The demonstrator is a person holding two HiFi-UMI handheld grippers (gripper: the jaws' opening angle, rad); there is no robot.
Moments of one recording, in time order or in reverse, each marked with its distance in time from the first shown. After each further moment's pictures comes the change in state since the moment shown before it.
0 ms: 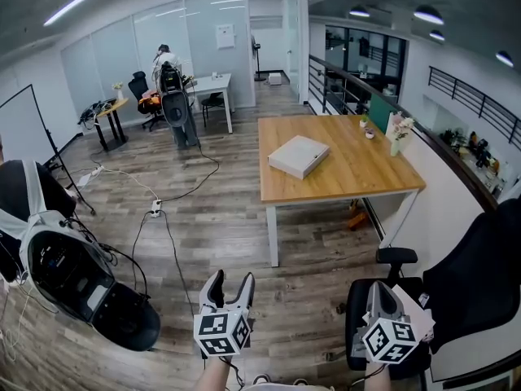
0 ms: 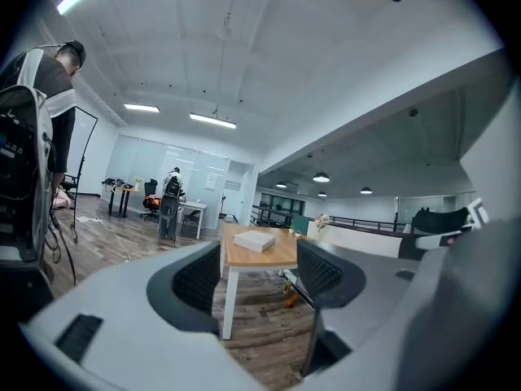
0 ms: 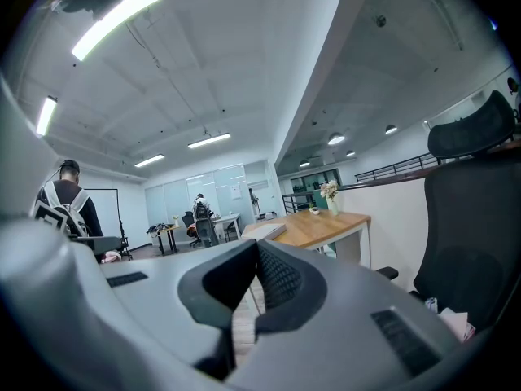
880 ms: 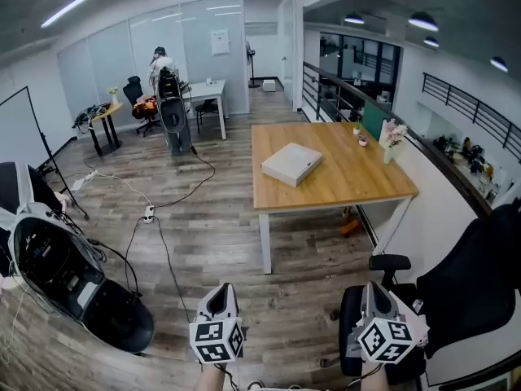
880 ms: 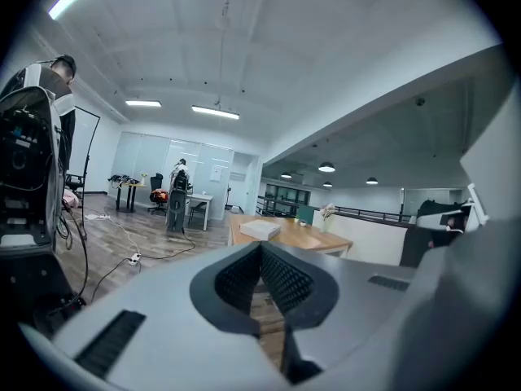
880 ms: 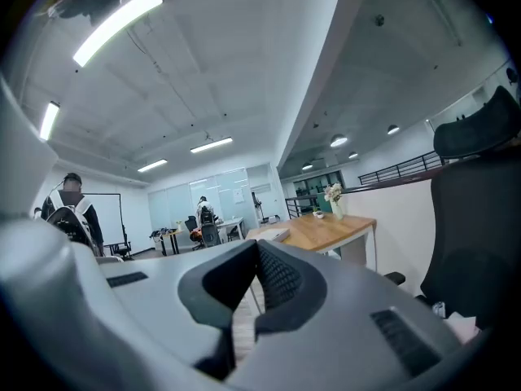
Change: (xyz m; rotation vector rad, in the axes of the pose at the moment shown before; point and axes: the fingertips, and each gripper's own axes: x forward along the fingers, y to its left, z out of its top) left arm -0.005 -0.008 -0.051 0.018 0.068 0.045; right arm 0.003 -0.022 -0.011 0.015 -0.031 0.027
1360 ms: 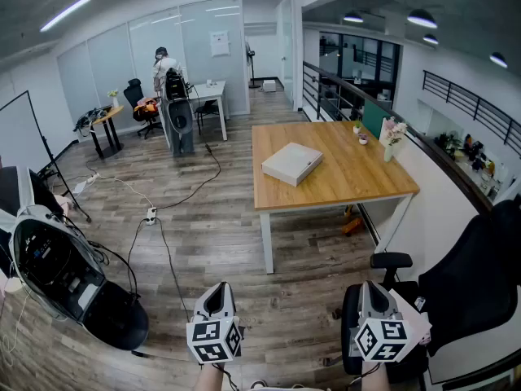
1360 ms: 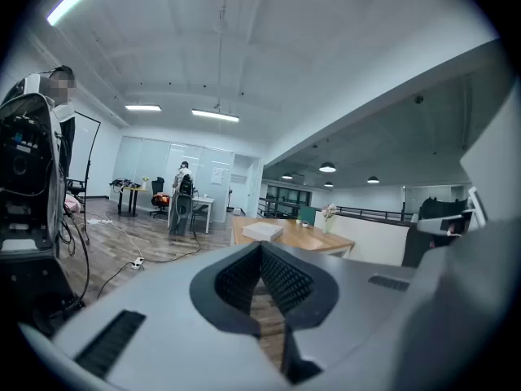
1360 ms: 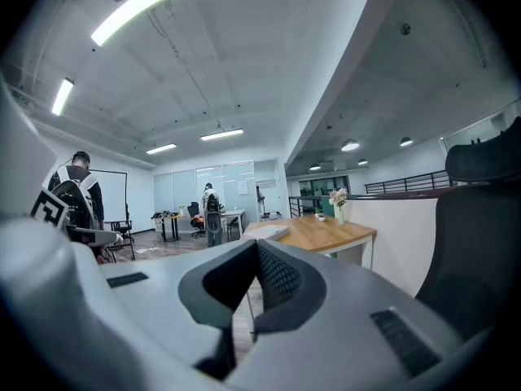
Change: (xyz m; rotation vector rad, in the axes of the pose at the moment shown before) left arm -0.001 0.003 0.009 0.018 -0.012 0.013; right arm 0.005 0.006 -0.004 -0.138 0.040 0.014
